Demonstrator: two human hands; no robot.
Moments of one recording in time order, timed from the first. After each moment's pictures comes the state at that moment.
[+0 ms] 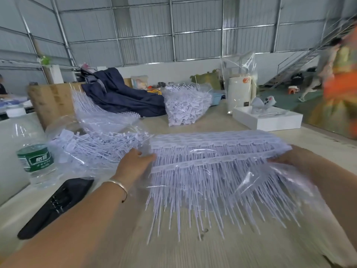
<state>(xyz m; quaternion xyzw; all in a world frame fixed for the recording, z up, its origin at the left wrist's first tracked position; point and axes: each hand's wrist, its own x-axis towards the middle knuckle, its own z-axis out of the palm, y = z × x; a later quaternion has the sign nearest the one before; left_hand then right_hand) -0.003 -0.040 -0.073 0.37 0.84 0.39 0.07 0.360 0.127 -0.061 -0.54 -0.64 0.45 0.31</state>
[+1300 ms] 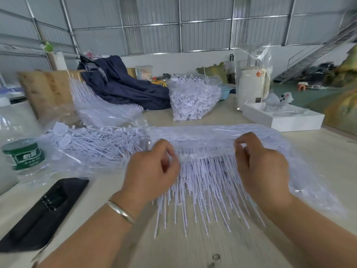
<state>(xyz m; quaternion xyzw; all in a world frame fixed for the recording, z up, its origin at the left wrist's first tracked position) 0.056 -0.066 -0.059 0.61 0.64 0.42 -0.20 0.254 0.050 -0.064 -0.35 -0.79 -0.02 0.50</state>
